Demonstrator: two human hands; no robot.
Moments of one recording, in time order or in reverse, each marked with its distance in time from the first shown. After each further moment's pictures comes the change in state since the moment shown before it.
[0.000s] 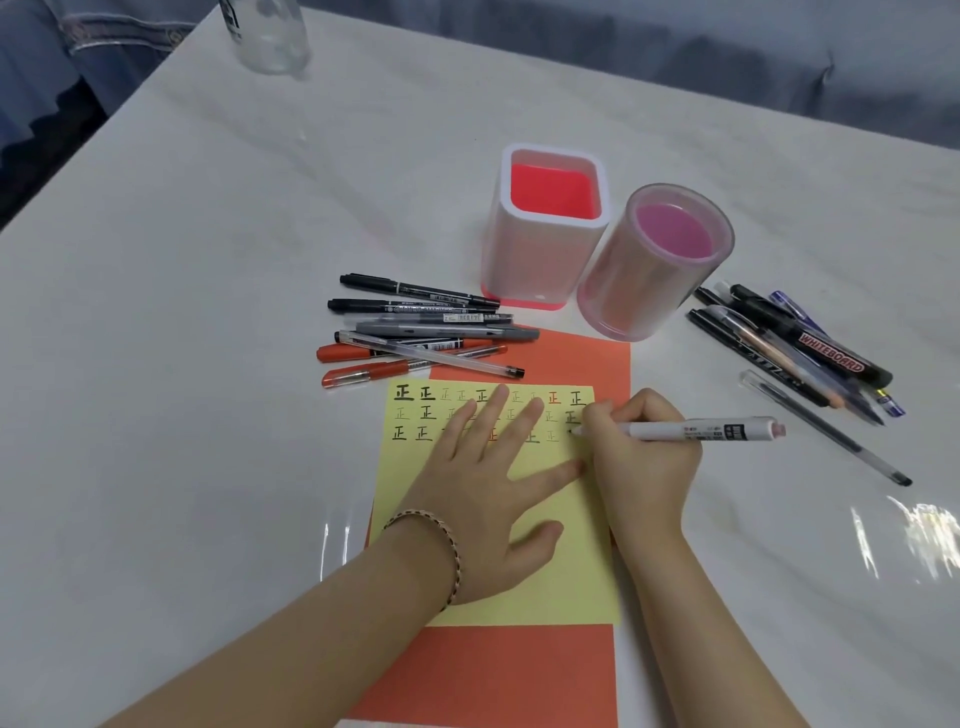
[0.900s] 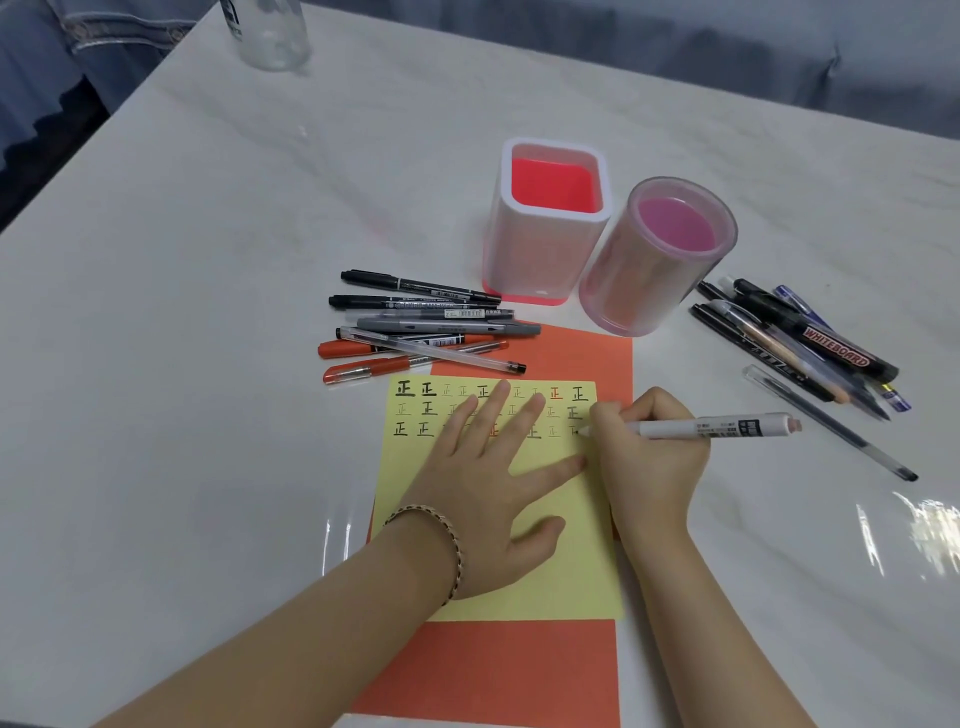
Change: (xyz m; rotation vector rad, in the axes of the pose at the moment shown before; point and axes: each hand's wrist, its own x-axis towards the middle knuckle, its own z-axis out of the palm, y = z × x) left_hand 0.000 0.000 0.001 -0.015 0.002 -0.005; right_hand 0.001 0.003 -0.001 -0.017 0.009 -0.038
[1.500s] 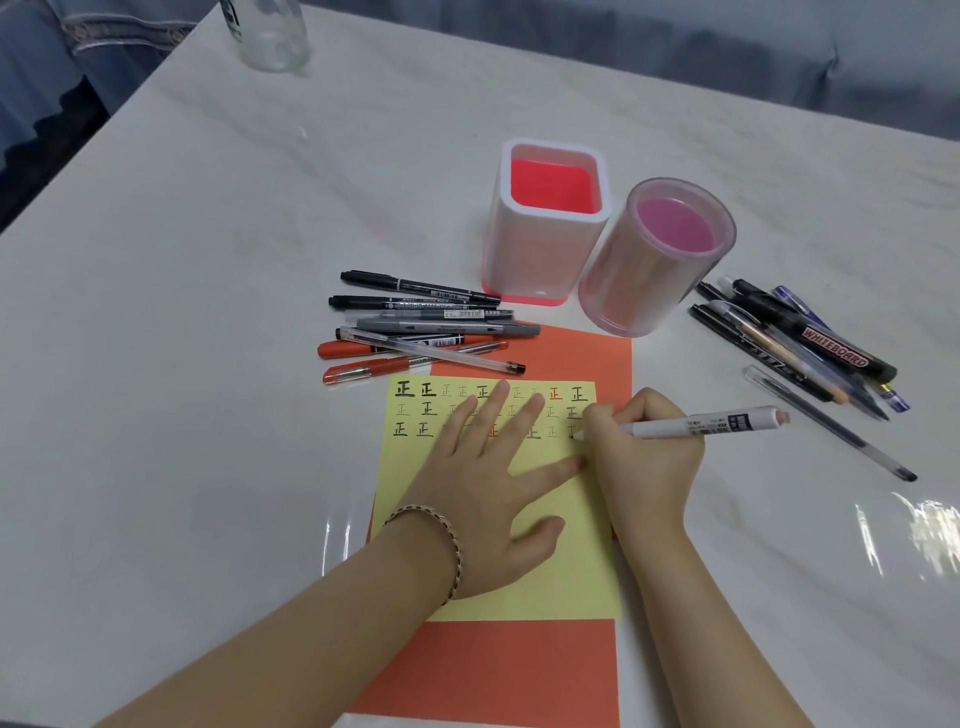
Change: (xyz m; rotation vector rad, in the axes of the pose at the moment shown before) left_hand 0.000 0.000 0.000 0.008 -0.010 0.000; right_hand 0.000 0.004 0.001 -0.010 -0.029 0.017
